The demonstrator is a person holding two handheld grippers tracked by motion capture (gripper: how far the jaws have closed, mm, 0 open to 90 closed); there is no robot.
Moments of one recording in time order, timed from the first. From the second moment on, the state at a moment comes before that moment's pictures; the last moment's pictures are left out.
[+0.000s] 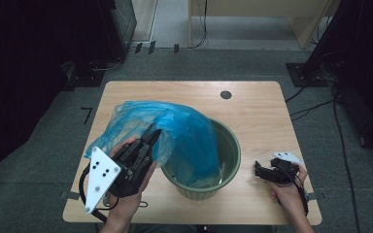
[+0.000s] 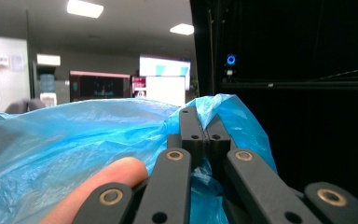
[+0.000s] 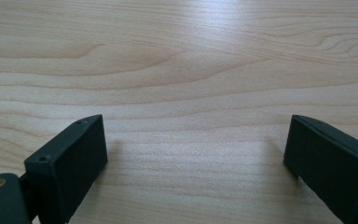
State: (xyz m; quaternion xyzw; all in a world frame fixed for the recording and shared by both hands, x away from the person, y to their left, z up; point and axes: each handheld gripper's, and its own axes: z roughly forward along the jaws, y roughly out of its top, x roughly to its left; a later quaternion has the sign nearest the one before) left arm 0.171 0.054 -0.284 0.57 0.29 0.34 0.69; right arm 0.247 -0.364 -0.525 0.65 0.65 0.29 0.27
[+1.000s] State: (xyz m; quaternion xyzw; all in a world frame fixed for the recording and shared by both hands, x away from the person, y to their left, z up) left arm 0.192 0.040 -0.327 0.61 0.30 0.31 0.66; right arm 0.238 -0.349 -0.483 0.64 0.61 0.35 0.31
